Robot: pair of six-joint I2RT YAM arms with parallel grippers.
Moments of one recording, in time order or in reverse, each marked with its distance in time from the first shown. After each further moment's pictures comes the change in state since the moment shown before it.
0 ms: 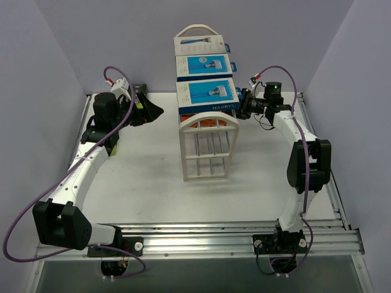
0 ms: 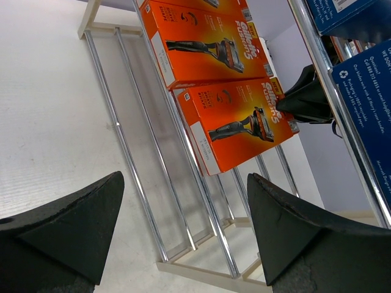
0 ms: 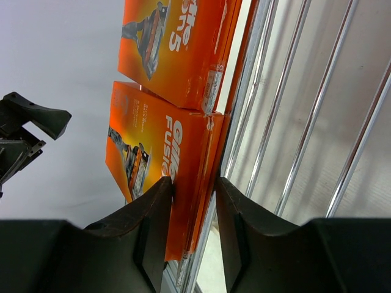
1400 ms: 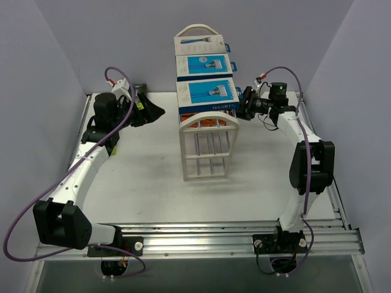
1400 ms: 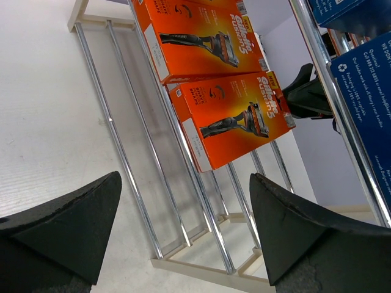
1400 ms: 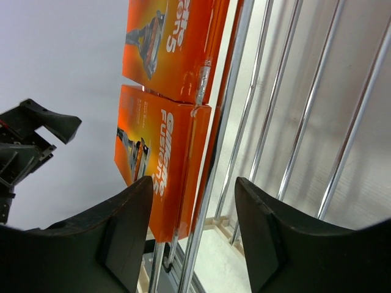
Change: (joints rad) left arm 0.001 0.003 -0.010 0.007 0.030 -0.018; right arm -0.038 -0.022 -0.028 0.021 -0.014 0.023
